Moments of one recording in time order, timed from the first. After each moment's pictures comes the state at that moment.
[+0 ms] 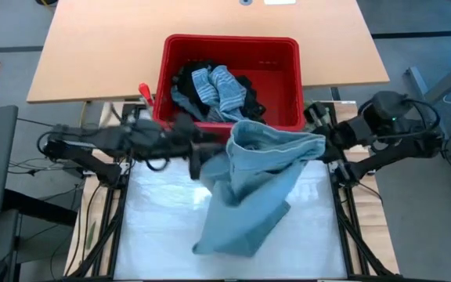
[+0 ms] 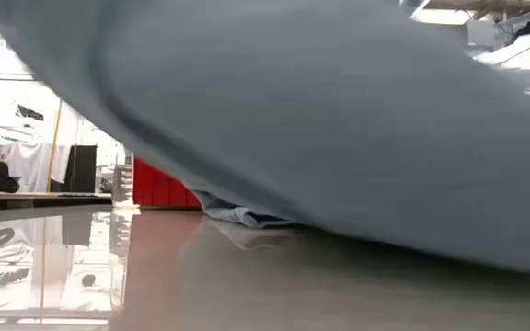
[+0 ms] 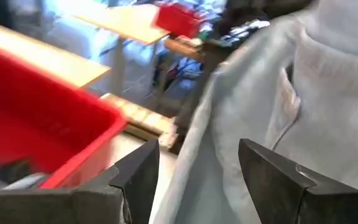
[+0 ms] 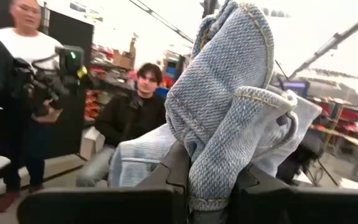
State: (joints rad) left arm -0.20 1.37 1.57 -0.28 -0.37 -0.34; right arm 0.13 1.03 1.45 -0.18 -0.35 -0.16
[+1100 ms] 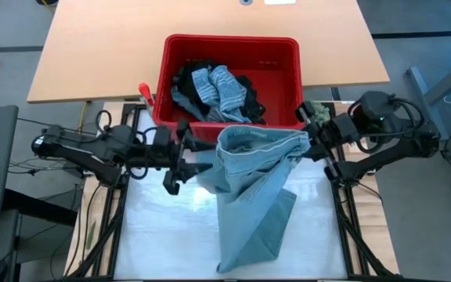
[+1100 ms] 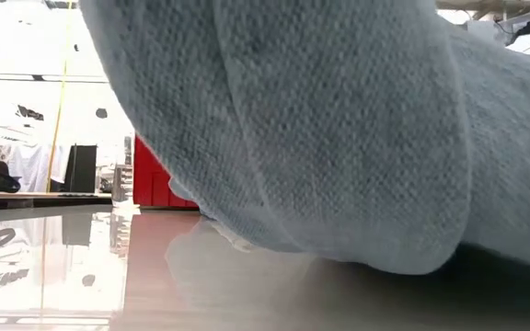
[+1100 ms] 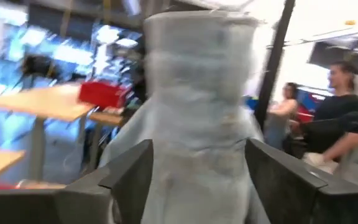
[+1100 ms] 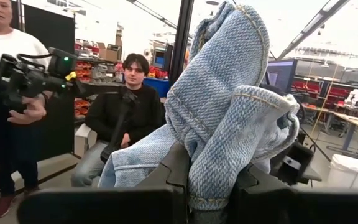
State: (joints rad) left arm -0.23 1.22 1.27 0.25 -0.16 -0.16; right arm 0.11 1.05 1.45 -0.18 -0.31 -0.11
